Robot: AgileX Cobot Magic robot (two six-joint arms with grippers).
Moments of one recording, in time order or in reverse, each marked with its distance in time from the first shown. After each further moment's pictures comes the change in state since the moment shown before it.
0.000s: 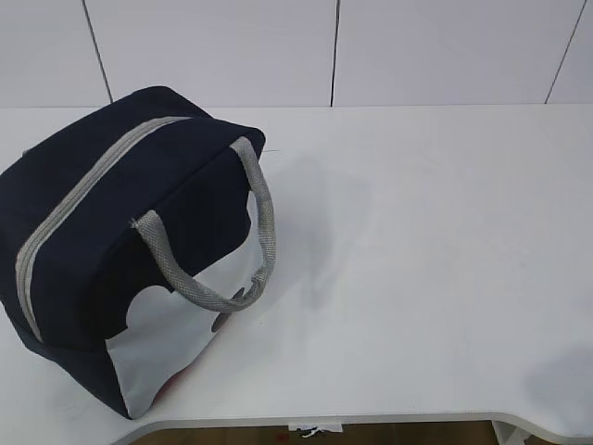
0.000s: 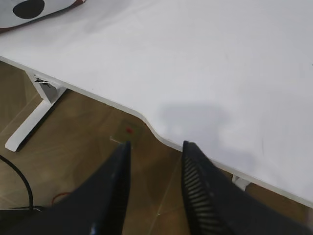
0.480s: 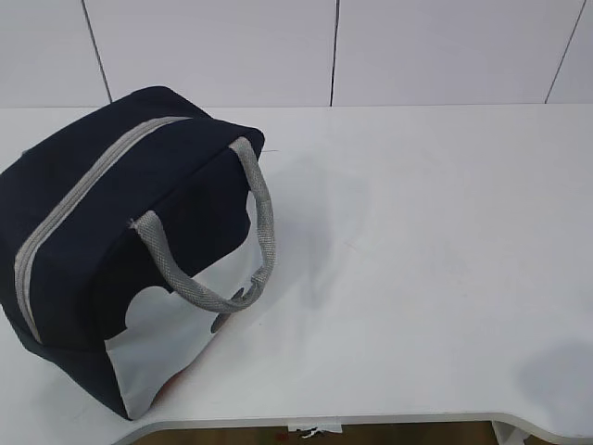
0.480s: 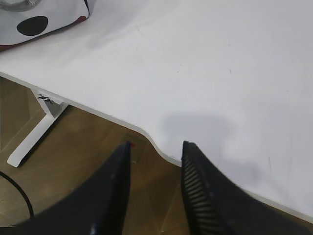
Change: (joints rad) left arm 0.000 0.000 0.170 -0.010 -0.142 -0.002; right arm 0.000 0.000 0.039 0.008 -0.087 0.013
